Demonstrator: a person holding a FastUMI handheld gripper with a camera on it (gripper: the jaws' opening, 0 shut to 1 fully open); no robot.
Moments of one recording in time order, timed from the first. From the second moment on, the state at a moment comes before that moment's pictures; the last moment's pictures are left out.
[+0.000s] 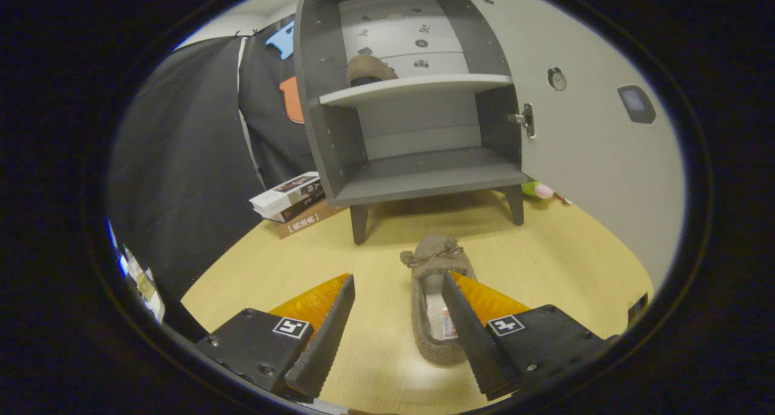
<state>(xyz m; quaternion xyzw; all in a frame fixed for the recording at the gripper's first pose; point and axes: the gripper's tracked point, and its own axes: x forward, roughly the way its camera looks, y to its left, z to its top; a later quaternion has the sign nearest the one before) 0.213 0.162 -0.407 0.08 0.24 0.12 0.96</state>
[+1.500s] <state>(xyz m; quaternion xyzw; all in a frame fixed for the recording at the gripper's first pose) 0.201 0.155 -0.291 -0.02 0.18 0.13 0.97</state>
